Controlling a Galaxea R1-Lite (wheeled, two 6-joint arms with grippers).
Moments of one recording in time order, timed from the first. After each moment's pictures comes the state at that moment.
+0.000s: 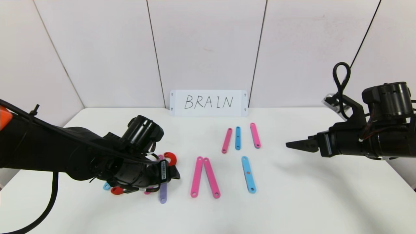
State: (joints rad) left arm -0.52 1.81 -0.96 0.15 0.03 -0.67; right arm 0.12 1.64 -0.88 -0.08 0.41 -0.04
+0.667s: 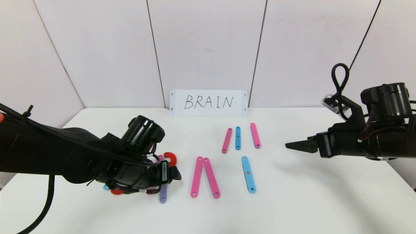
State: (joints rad) left arm -0.54 1.79 -0.95 0.15 0.04 -0.67; right arm 0.12 1.65 -0.88 -0.08 0.41 -0.04
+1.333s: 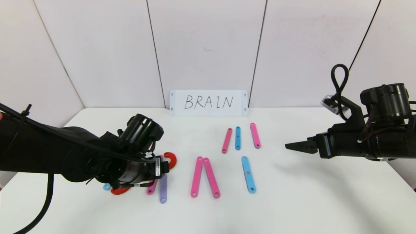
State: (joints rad) left arm -0.53 1.79 -0.96 0.14 0.28 -0.62; right arm 0.12 1.65 -0.88 -0.08 0.41 -0.04
